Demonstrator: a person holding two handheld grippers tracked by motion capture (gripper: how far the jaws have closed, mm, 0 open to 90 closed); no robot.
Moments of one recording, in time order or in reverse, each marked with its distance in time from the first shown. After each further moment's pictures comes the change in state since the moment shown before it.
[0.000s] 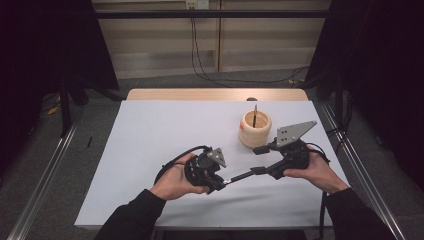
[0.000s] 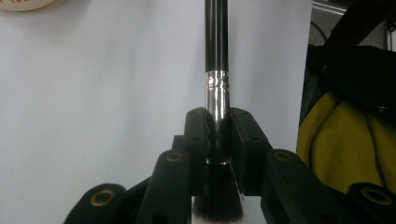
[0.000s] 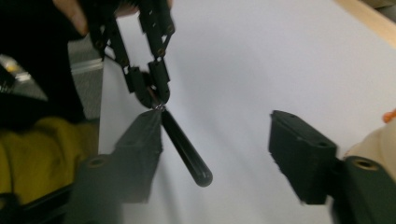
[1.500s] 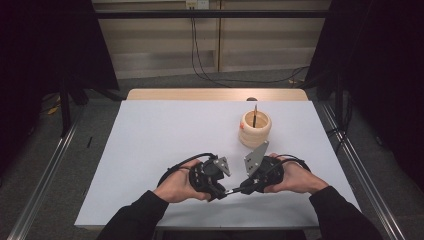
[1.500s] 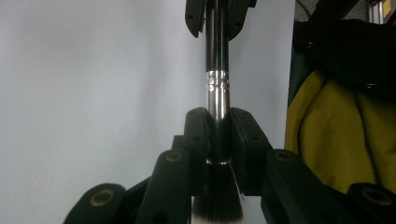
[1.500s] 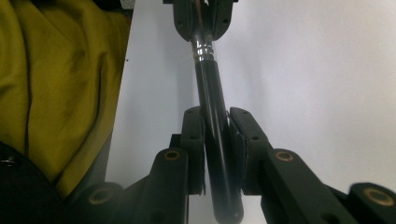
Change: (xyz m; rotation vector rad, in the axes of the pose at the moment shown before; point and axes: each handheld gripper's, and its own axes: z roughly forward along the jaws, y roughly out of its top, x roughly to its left) left arm -0.006 -0.002 0.019 0.066 -0.082 0.043; right arm 0.017 -0.009 0.067 0.376 0.226 -0.191
